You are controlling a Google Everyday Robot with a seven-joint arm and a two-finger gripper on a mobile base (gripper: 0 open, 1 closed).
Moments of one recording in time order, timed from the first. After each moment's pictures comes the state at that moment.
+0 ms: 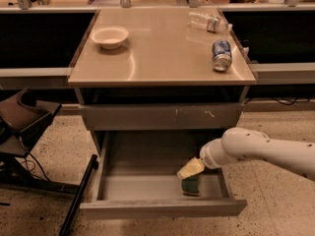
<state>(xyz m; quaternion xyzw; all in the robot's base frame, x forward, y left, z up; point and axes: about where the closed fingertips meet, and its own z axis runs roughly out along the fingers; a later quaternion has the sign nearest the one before) 0.550 -0.149 0.520 -0.35 0.90 0.13 0.23</state>
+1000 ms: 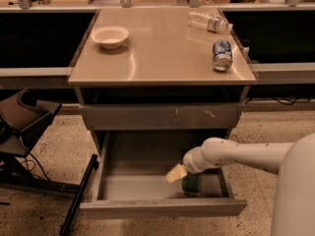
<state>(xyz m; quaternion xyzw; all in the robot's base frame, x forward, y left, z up) 0.578 -0.103 0.429 -0.37 0.89 0.16 0.23</state>
